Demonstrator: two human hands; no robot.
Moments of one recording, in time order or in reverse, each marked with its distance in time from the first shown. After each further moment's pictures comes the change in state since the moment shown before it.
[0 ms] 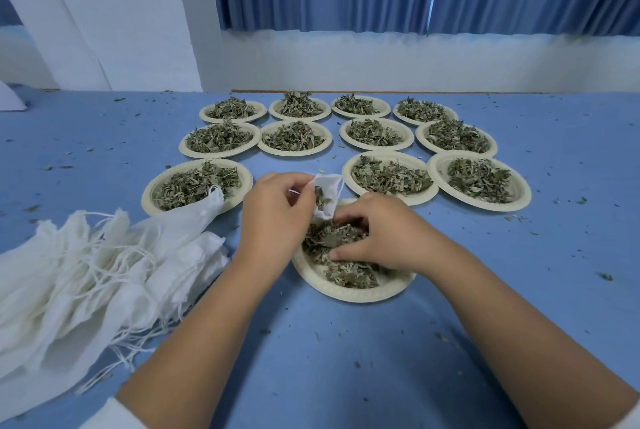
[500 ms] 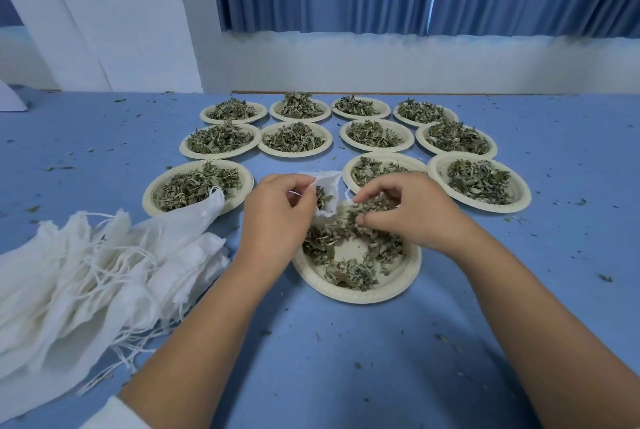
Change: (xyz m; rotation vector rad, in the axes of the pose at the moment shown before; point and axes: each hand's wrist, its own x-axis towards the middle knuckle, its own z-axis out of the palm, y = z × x) left_hand 0.000 0.000 0.000 0.008 -0.017 -0.029; right_hand -0.009 0.009 -0.028 0.323 0.210 0.085
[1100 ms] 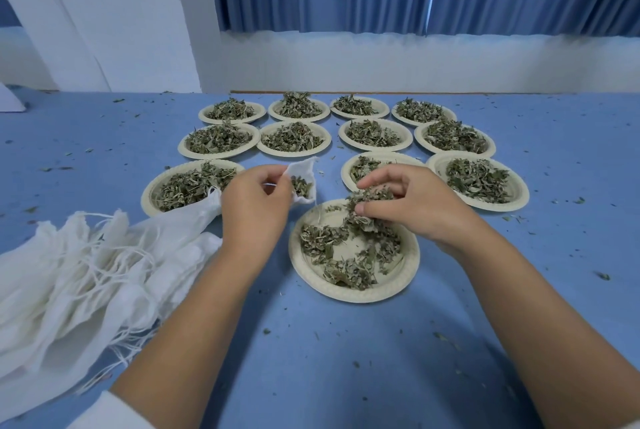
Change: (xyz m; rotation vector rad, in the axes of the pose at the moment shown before) left_hand 0.010 -0.004 -0.012 -0.029 0.126 -0.075; right_hand 0.001 0.004 -0.002 0.313 0.002 0.112
